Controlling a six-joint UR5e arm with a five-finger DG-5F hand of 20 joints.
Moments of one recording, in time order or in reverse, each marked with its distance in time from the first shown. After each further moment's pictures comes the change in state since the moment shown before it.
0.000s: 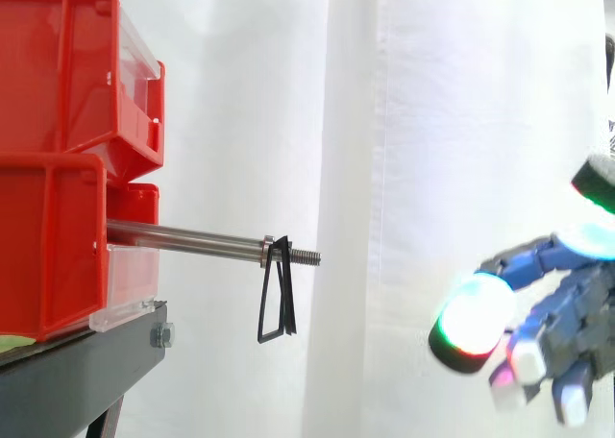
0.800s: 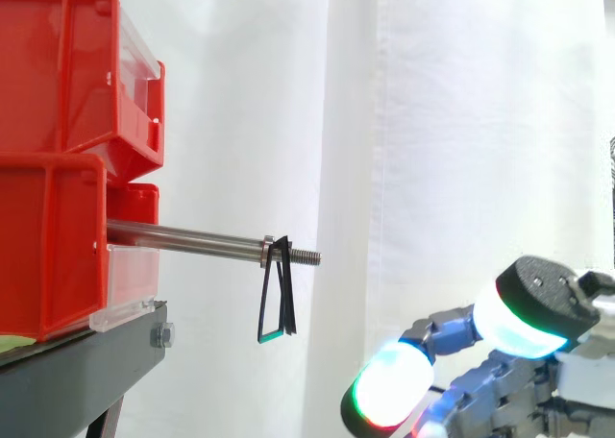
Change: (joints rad) arm -0.003 -0.189 0.054 0.287 -0.011 -0.091
